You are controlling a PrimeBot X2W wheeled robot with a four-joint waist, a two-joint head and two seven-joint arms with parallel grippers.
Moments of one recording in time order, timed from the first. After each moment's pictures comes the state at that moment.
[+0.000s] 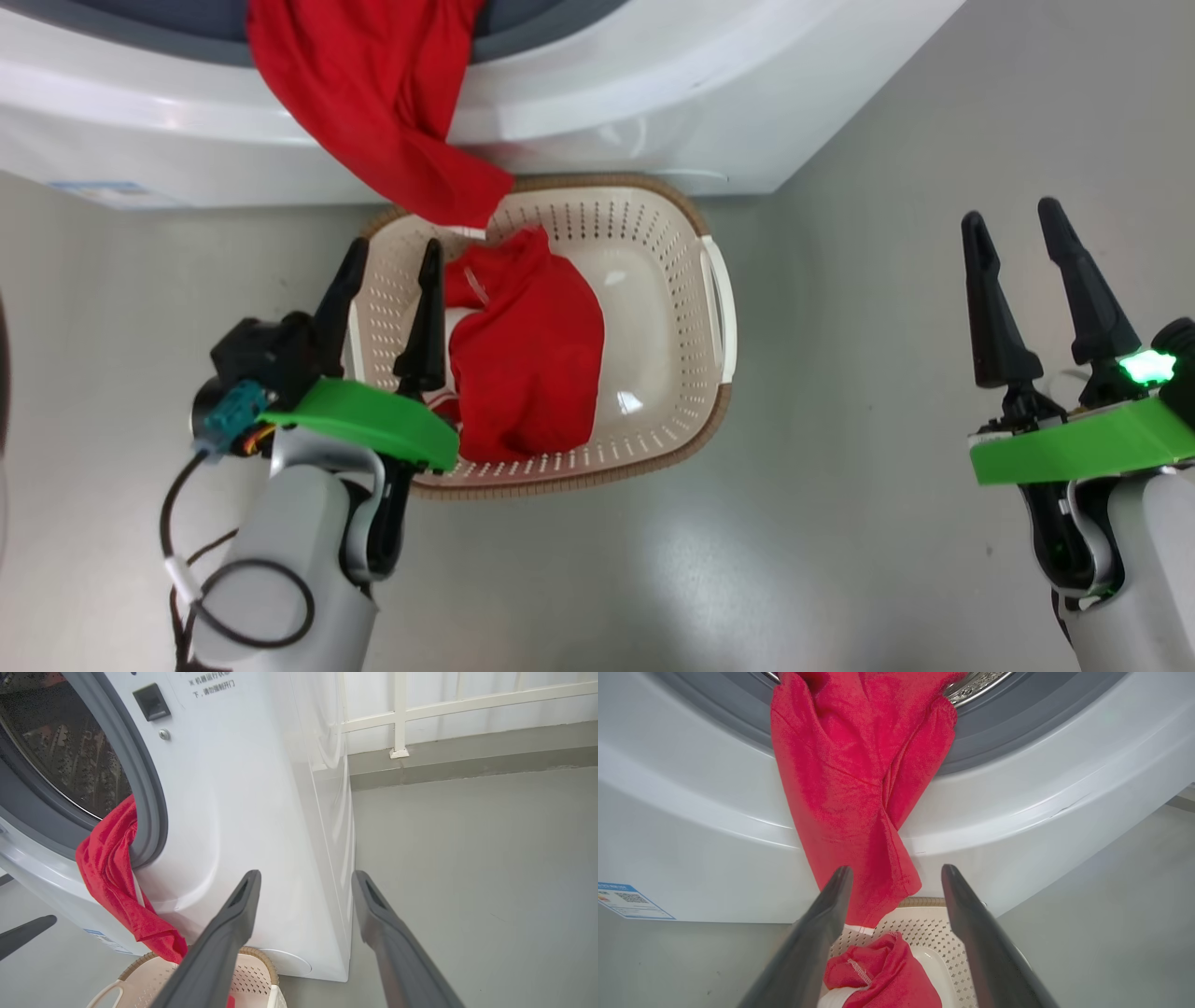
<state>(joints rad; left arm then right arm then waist) -0.60 0.02 -0.21 0.54 -0.39 -0.03 -0.26 -0.30 -0.17 0.02 0.11 0.46 0.13 -0.26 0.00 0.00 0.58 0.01</state>
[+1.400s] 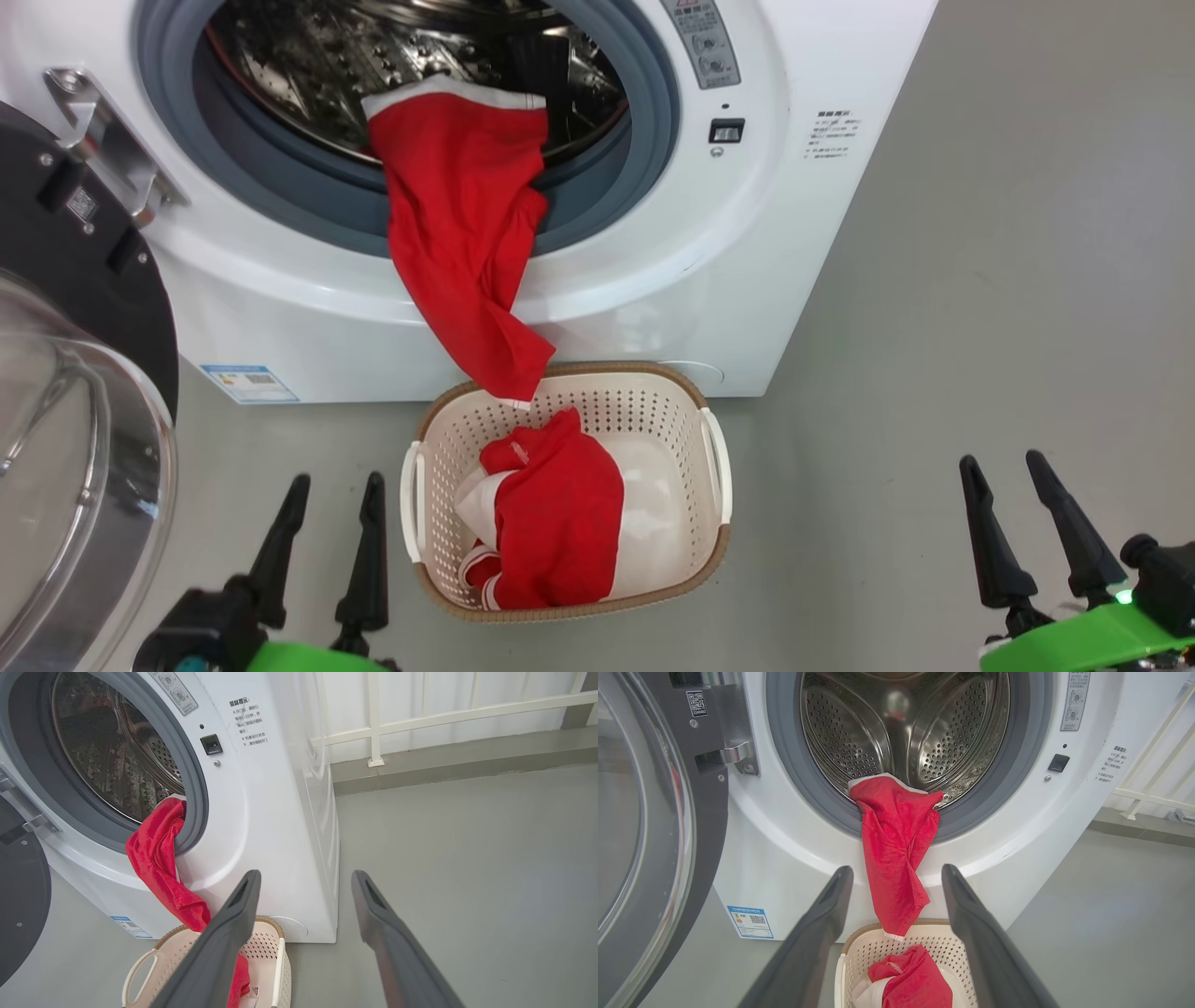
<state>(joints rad) -0.08 0.03 -0.04 0.21 -0.26 -0.08 -0.26 0.05 -0.14 -0.02 0.15 0.46 0.13 -0.26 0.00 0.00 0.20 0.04</state>
